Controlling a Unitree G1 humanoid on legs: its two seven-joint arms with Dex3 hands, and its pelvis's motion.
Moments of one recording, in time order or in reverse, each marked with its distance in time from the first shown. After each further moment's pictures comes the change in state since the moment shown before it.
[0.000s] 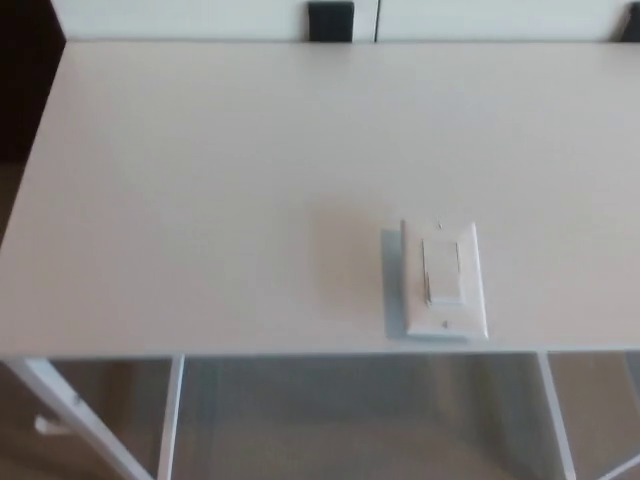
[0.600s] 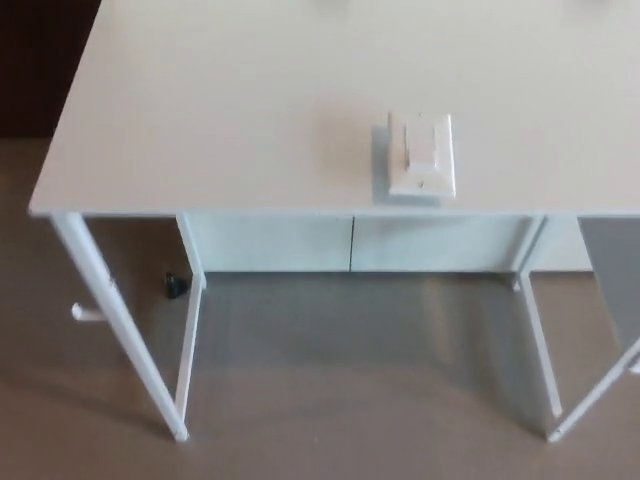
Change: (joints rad) left_arm 0.005 0.028 -0.011 0.033 -0.001 0.034 -0.025; right_arm 0.039 -0.019 0.033 -0.046 -0.002 0.059 0.037
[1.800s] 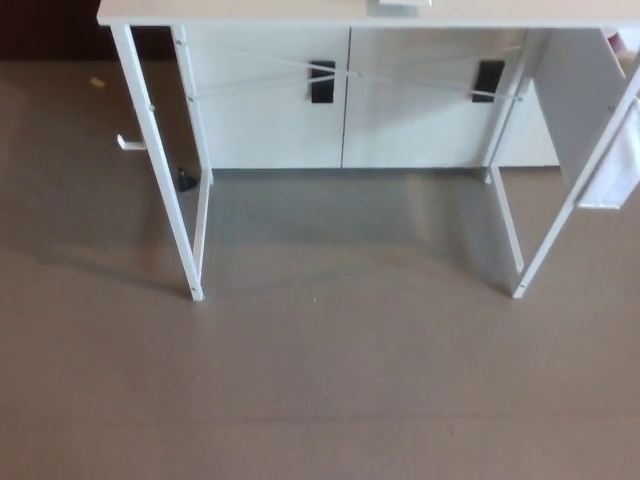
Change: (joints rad) left_arm 0.017 0.010 -0.024 -0.053 -0.028 0.044 -0.033; right_arm 0.071 -0.052 0.048 -0.157 0.022 0.071 0.065
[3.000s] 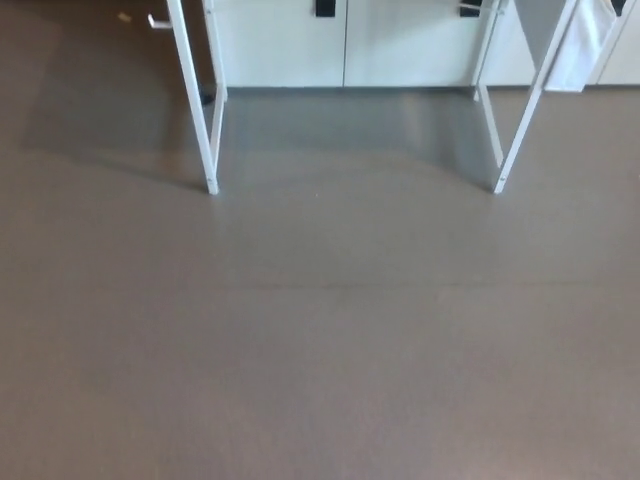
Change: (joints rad) left_arm -0.127 -0.064 0.142 -0.126 -0.111 0.228 -0.059; right_arm 0.098 -0.034 -0.142 -0.333 0.088 0.137 0.045
